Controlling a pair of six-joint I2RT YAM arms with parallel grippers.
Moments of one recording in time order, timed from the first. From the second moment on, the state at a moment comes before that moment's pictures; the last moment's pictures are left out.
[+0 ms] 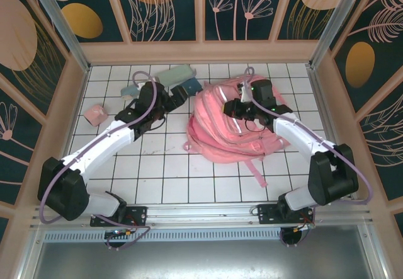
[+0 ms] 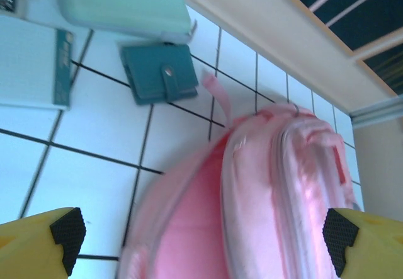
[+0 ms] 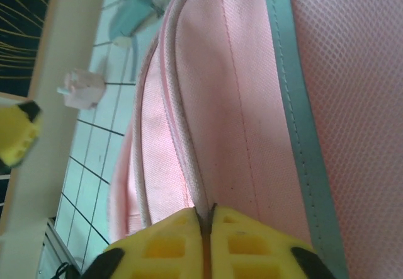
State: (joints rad) left arm -0.51 1.39 1.06 -0.26 -0.11 -0.90; right arm 0.39 1.46 0.99 -0.24 -0.53 0.54
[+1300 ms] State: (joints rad) left arm -0.18 1.96 1.18 -0.02 0.13 -0.84; right arm 0.62 1.51 1.05 -0.20 -0.34 0.60
